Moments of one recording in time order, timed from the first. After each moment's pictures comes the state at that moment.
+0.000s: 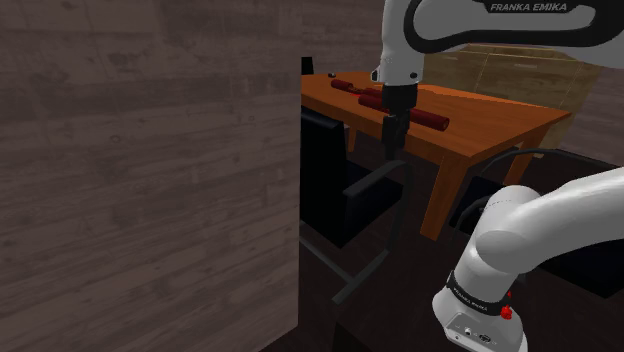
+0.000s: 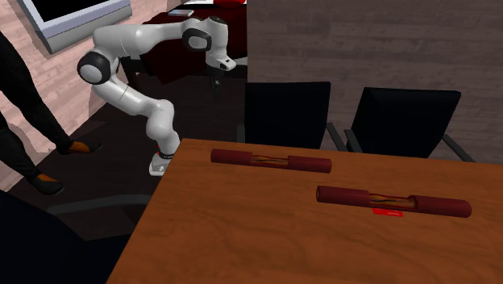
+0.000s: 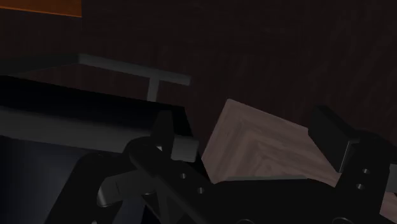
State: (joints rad) arm -0.02 -0.77 0.07 -2.34 0.08 1.43 -0.12
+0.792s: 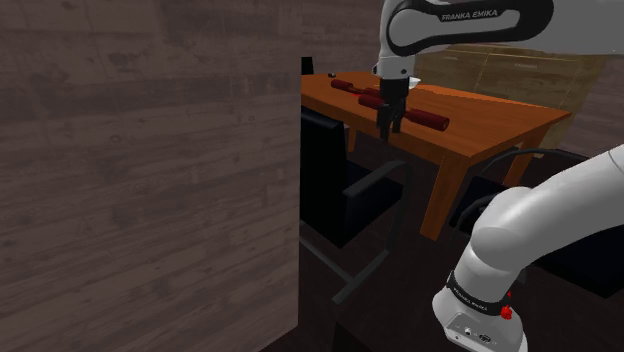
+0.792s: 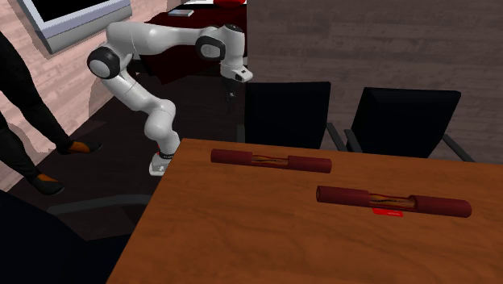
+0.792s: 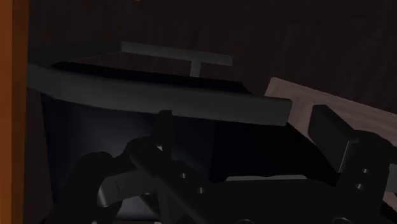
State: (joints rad) arm -0.11 -0.57 -0.07 -2.23 -0.07 1.54 -0.23
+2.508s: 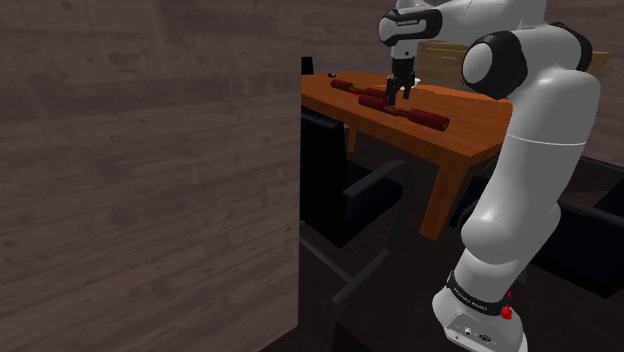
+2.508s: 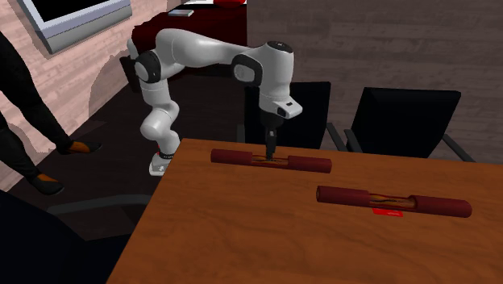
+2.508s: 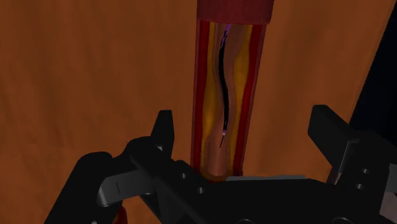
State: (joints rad) arm -0.33 0.13 -0.37 -1.49 -0.10 1.64 -0.51
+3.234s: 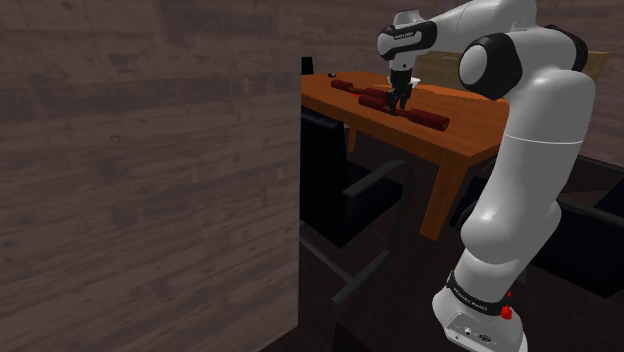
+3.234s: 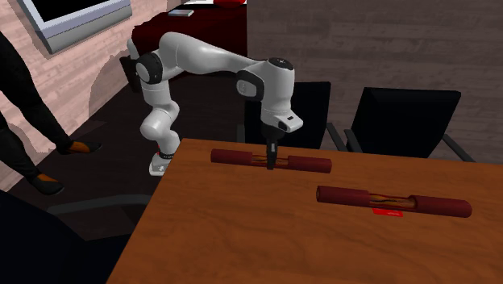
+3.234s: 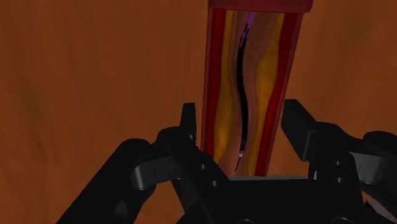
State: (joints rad) arm -0.34 0.15 -0.37 -1.56 -0.09 1.75 -0.51
